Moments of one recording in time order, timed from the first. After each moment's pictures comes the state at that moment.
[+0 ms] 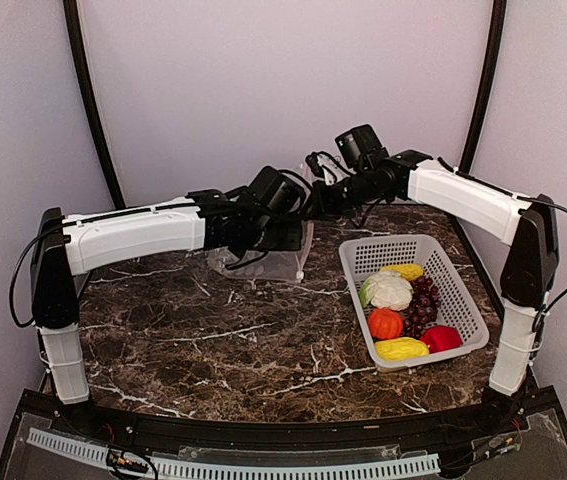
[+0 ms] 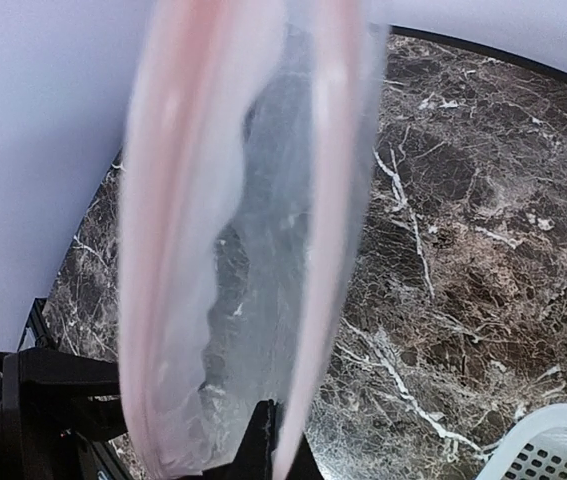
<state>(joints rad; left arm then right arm) -0.95 1.92 1.72 -0.53 -0.42 -0.64 0.66 1.91 1.81 -0.64 -0.35 0.36</state>
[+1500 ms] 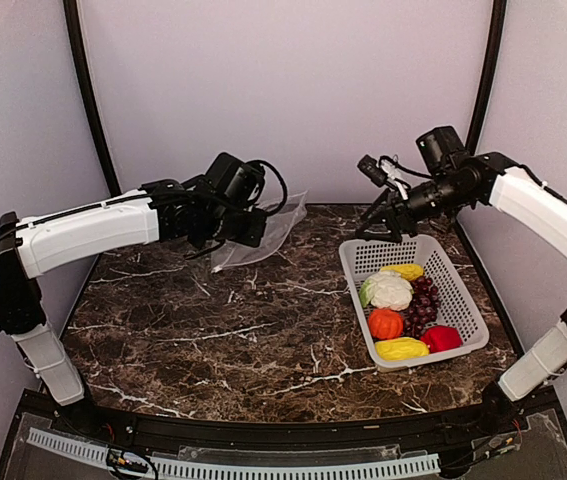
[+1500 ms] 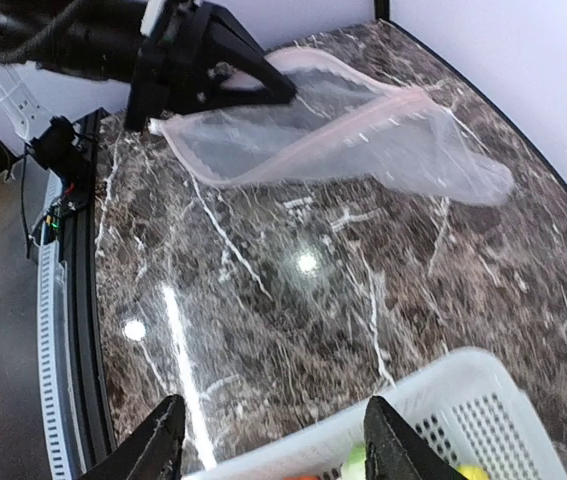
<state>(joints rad) -0.89 1.72 1.57 -0.57 -0.46 -0.33 0.48 1.52 1.53 -0.85 -0.73 -0.41</state>
